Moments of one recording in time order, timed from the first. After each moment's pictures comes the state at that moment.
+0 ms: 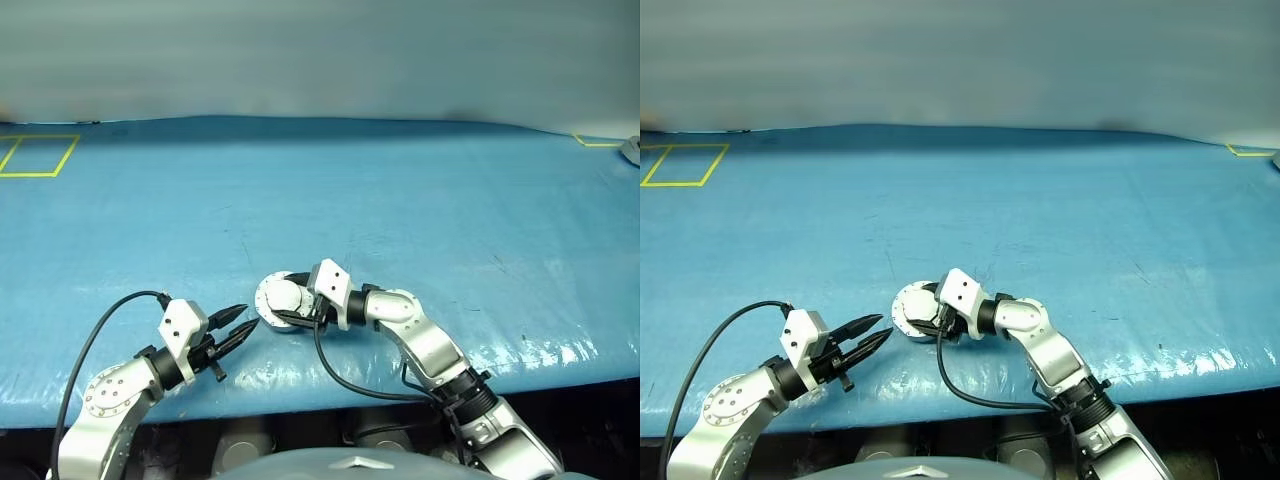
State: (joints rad) left arm 0.37 0.52 0.03 -0.39 -0.37 0.13 -0.75; right arm -0.26 -0.27 0.46 -0.01 0.09 0.23 0.78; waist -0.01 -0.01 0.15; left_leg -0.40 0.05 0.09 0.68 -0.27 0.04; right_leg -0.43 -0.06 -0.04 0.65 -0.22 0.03
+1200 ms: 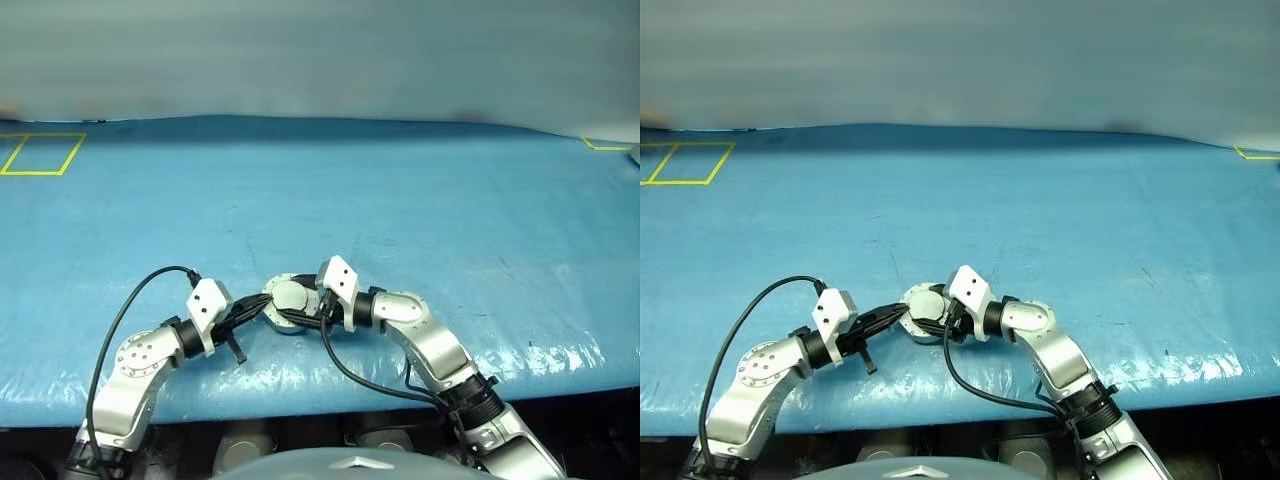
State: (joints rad) left arm 0.16 0.52 -0.08 -0.20 -0.27 0.08 -0.81; right arm -0.22 -0.26 0.41 -0.08 0.16 0.33 0.78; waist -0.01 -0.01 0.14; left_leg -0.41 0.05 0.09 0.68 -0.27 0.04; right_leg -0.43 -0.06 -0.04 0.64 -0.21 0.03
